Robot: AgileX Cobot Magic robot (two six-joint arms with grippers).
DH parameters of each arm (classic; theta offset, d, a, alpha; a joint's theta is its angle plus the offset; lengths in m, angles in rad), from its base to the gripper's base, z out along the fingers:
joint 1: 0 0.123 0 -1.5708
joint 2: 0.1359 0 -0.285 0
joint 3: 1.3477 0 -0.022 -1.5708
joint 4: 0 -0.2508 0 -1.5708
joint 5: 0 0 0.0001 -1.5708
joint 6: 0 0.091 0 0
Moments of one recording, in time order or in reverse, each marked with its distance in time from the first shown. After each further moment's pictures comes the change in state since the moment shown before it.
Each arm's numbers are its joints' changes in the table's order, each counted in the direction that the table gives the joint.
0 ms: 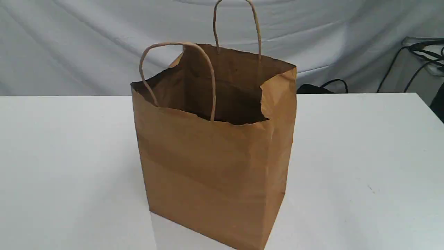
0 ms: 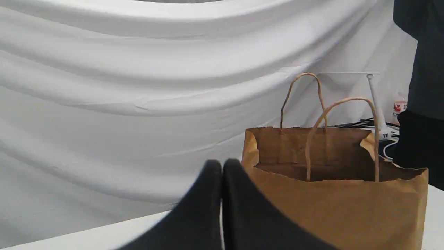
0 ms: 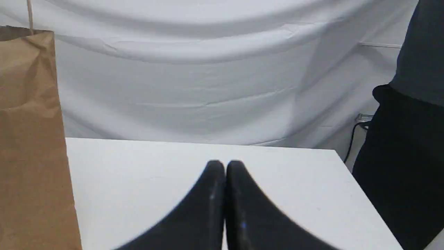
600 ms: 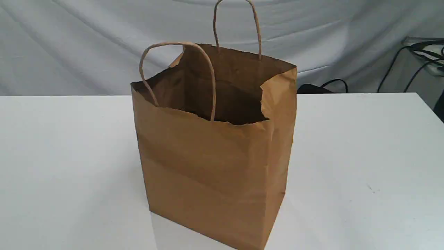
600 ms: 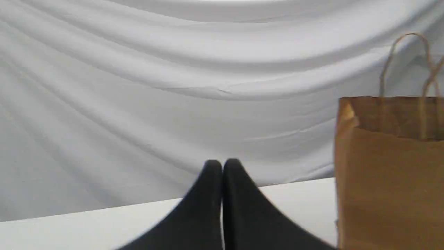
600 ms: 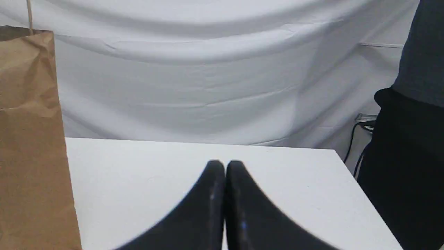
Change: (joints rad) left arm 0.222 -0.131 0.177 -0.065 0.058 0.000; right arm 0.000 0.000 0.000 0.000 0.000 0.000
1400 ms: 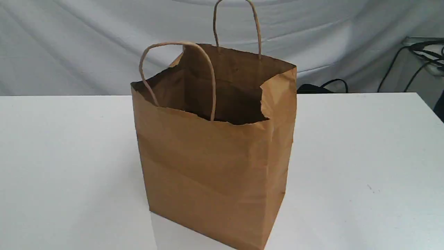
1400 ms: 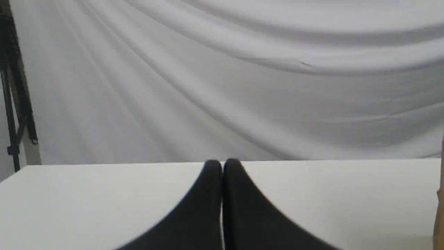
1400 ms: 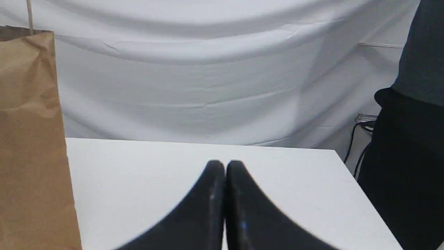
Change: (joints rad) left arm 0.180 -0.138 0.260 -0.003 0.116 0.000; right arm 0.000 0.000 0.000 0.000 0.000 0.000
